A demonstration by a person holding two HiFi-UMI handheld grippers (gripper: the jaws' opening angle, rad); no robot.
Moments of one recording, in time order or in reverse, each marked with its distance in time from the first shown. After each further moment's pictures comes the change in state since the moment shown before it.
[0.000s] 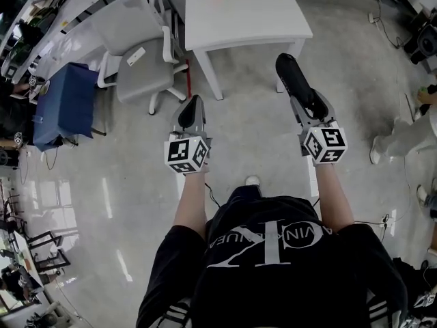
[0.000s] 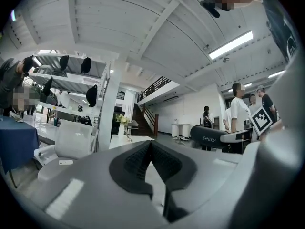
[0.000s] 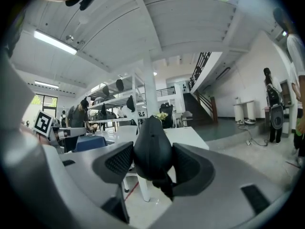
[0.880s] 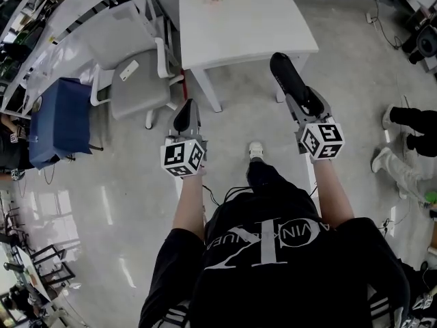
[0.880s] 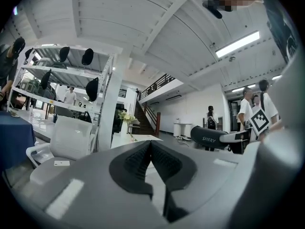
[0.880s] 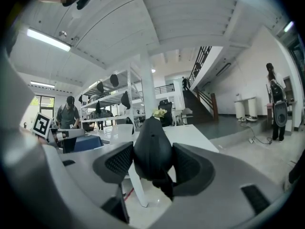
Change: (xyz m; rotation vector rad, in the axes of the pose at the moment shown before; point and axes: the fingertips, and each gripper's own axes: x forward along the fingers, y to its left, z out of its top) left arm 0.092 0.065 -0.012 -0.025 0.022 0.003; right arm 0.112 -0.028 0.002 0.018 0.032 -0.009
